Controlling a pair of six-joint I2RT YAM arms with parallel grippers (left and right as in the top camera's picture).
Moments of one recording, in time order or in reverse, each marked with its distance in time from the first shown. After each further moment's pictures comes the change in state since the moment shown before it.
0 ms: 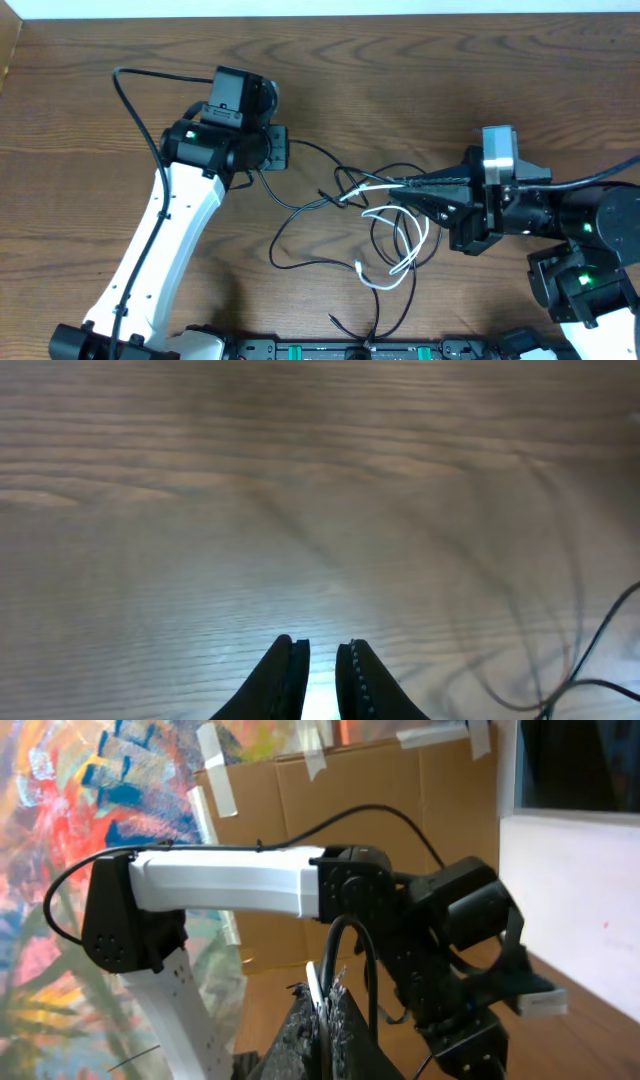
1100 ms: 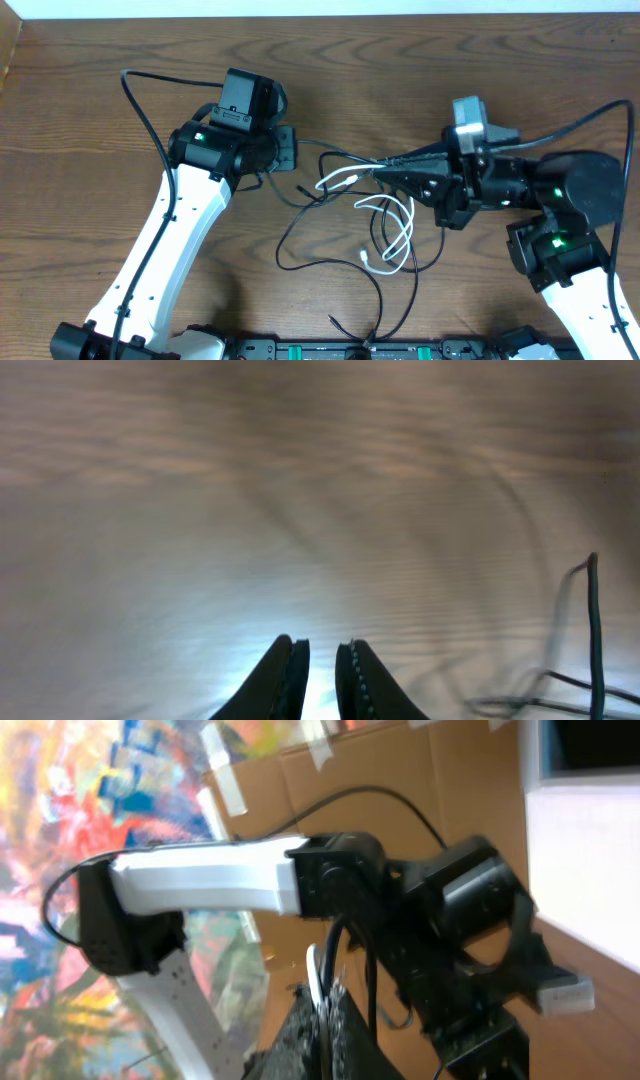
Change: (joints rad) left arm -0.031 0.000 -0.001 -0.003 -0.013 -0.101; right arm 0.010 0.142 -0.002 0.167 -0.049 0.110
